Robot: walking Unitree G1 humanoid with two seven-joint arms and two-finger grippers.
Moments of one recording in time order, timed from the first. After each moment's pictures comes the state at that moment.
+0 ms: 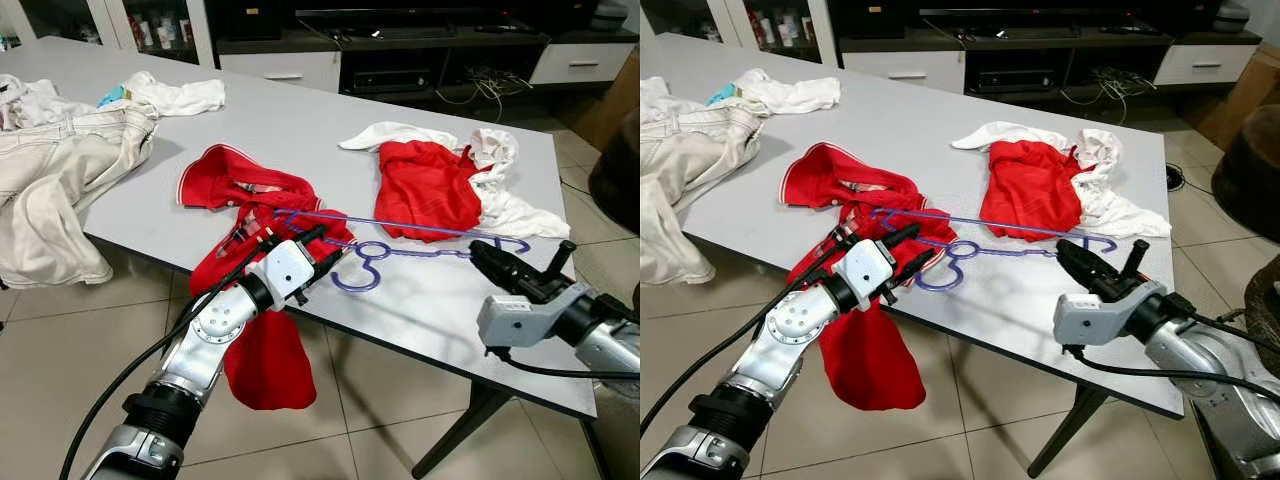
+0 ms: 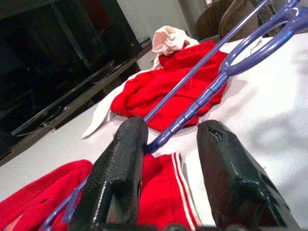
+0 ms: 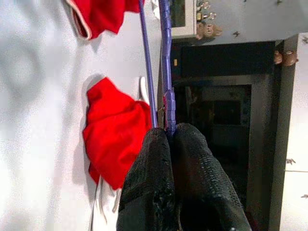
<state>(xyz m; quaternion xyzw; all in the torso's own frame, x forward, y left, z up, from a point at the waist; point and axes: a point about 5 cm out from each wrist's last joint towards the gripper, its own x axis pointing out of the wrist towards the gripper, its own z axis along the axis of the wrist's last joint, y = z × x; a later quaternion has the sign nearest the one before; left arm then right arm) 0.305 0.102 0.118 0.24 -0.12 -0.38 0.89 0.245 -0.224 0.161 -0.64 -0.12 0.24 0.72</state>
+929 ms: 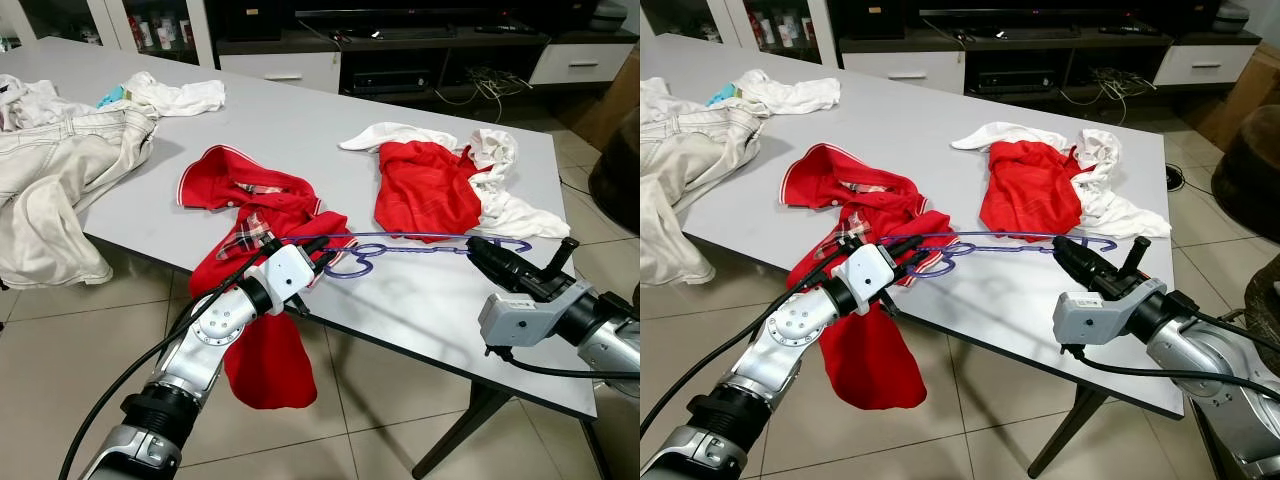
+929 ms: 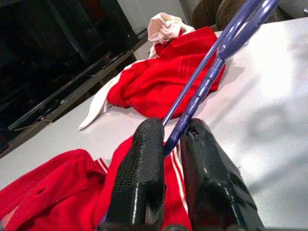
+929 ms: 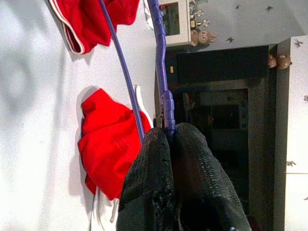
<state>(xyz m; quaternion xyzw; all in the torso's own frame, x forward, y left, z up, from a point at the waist) 0.304 0.102 0.112 0.25 -0.10 -0.38 0.89 0.242 -0.222 0.167 -0.62 -0.13 0.25 0.73</state>
